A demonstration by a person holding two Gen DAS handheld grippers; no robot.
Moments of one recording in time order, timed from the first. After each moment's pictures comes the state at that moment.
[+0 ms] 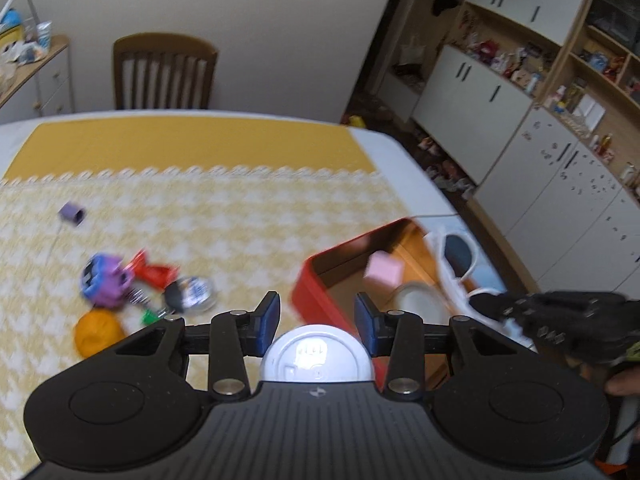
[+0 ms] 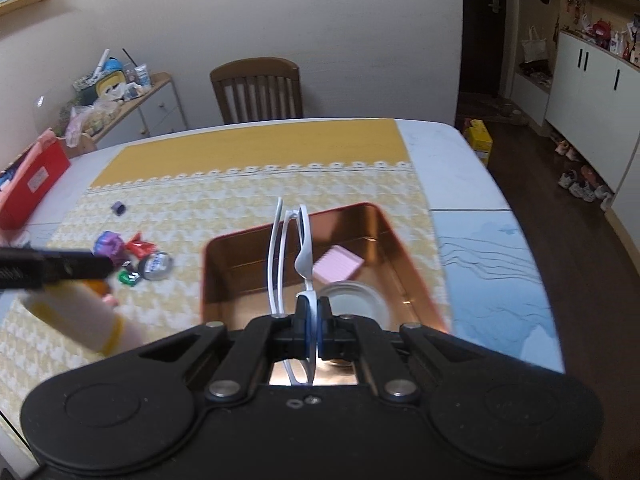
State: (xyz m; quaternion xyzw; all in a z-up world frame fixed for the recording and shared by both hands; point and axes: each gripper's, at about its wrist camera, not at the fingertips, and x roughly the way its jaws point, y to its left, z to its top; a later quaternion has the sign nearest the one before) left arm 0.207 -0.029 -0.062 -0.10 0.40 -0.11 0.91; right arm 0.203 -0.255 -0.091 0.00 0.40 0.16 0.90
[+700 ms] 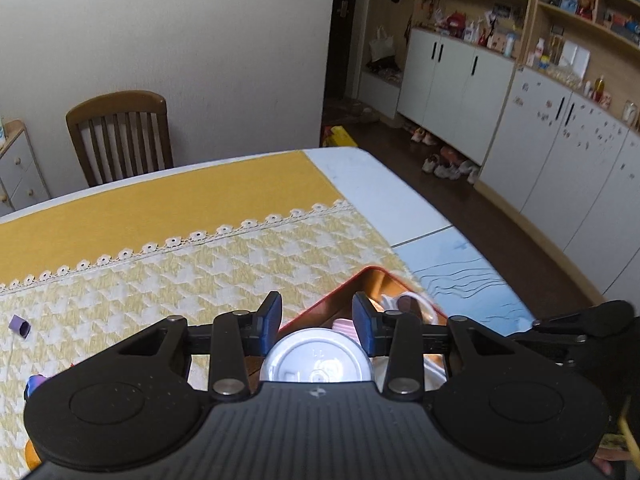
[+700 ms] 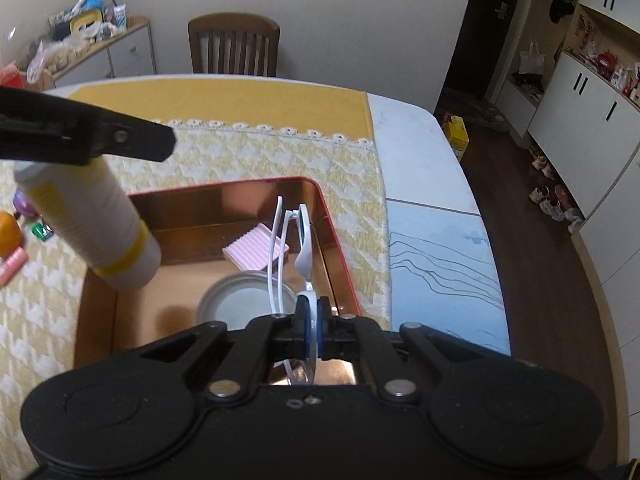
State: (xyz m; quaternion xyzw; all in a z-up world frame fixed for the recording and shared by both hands) left arm 0.290 -0.133 -0.079 0.01 0.37 -0.11 0.92; right arm 0.251 -0.263 -0.129 -0.10 0.43 0.12 0.89
